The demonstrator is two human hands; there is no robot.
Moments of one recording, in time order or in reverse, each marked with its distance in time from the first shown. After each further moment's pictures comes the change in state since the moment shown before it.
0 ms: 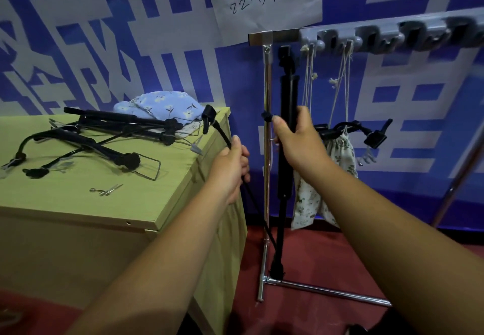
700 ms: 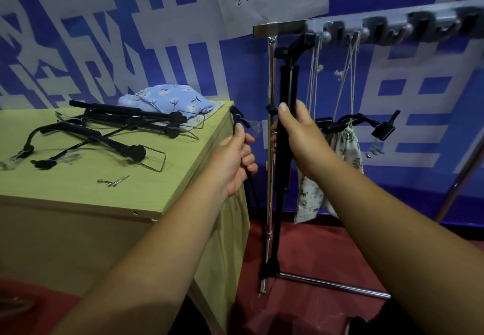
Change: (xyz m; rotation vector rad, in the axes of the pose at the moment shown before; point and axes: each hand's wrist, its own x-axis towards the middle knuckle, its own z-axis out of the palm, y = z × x) left_hand -0.016 0.020 -0.005 -0.236 -0.131 -0.083; right_hand 0.001 0.005 0.009 0.351 -0.141 0.101
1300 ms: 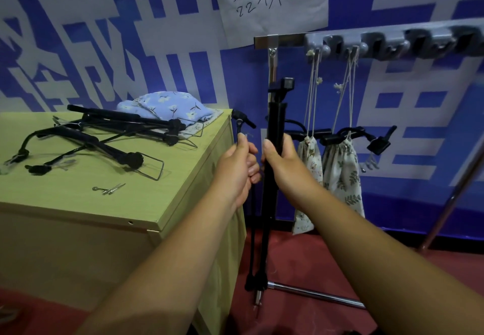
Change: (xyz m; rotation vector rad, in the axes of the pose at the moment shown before) left_hand 0.002 -0.011 0.013 -0.006 0.009 0.118; right_hand -0.015 0.041 0.014 -0.224 -0.045 0.042
